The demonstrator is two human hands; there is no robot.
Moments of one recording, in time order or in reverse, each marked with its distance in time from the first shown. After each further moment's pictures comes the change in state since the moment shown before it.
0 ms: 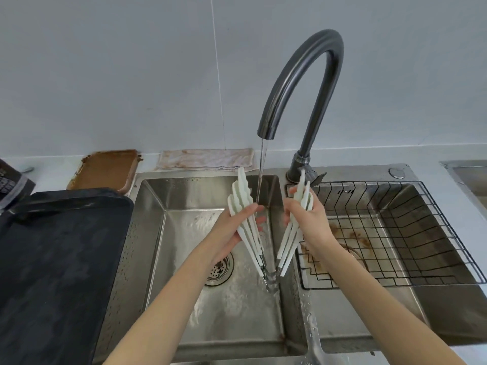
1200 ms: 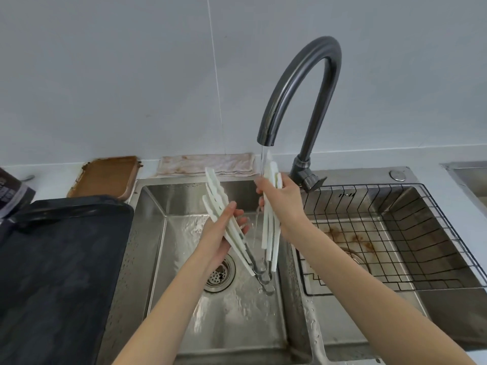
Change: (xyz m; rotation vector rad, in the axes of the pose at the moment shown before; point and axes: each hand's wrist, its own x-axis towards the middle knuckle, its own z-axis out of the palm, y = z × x) left_hand -0.001 0.000 -0.014 -0.182 0.228 0.027; right_hand 0.021 -0.033 0.051 0.030 0.036 0.042
